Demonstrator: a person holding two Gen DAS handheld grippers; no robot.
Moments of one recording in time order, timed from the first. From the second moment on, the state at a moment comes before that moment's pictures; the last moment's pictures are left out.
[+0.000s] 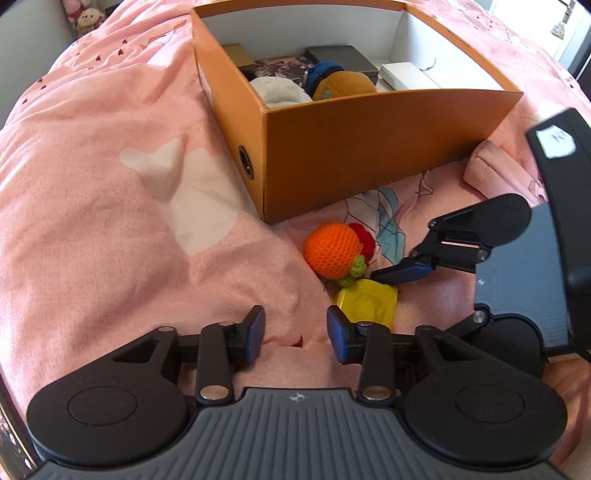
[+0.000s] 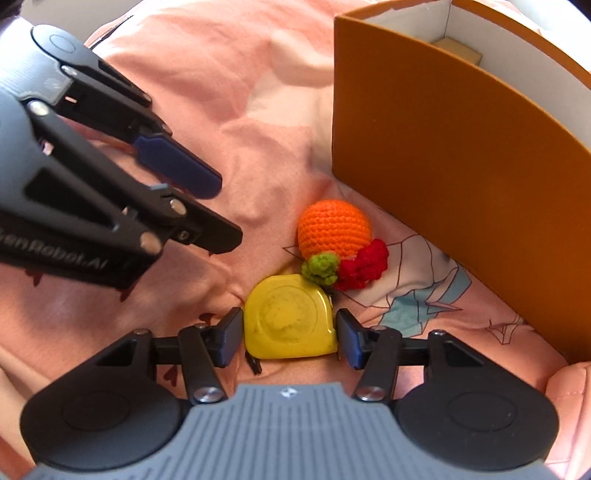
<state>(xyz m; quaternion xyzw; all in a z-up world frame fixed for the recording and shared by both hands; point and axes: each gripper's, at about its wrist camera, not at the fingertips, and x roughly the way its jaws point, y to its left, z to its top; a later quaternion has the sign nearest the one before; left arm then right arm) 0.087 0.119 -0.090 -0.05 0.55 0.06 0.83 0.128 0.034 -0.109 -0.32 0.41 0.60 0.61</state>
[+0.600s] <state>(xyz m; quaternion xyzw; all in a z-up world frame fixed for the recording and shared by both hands) 0.109 0.093 -0.091 0.02 0.52 0.00 0.86 0.143 -0.003 -0.079 -0.34 0.38 0.56 0.65</state>
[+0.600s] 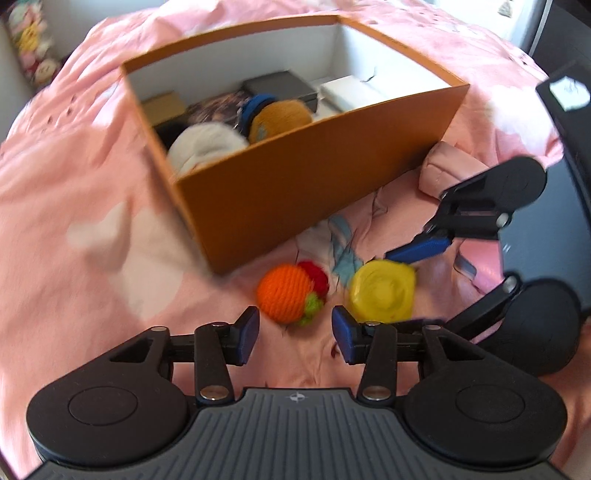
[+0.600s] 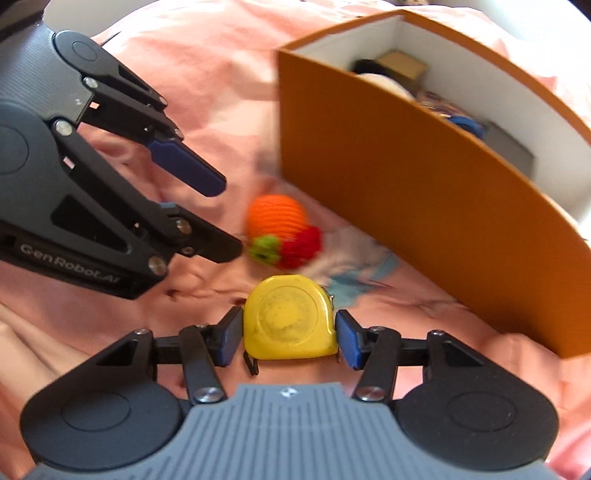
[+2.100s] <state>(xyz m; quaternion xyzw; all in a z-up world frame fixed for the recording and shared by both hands) 0.139 0.058 0.003 0.03 0.40 -0.04 0.91 0.213 -0.073 0.020 -0.22 0.34 0.55 0.73</state>
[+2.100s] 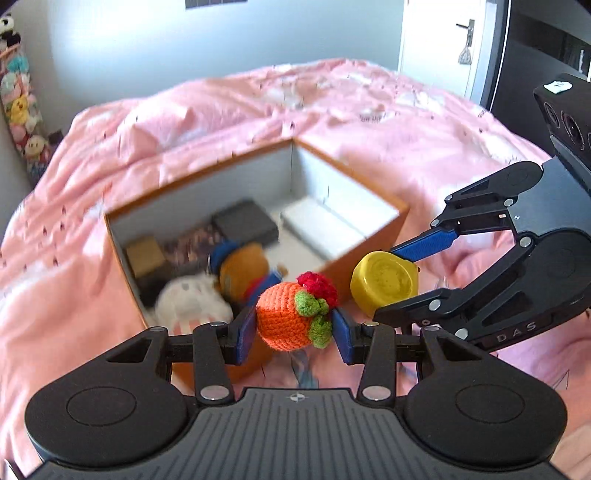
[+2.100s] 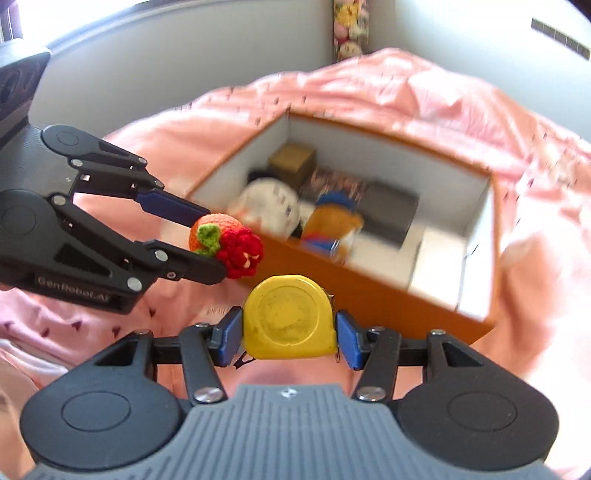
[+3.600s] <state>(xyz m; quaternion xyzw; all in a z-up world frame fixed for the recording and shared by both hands) 0.330 0.093 -0.058 0.14 0.47 -0.05 0.87 0.397 0.109 -0.047 -0.40 0.39 0.38 0.74</state>
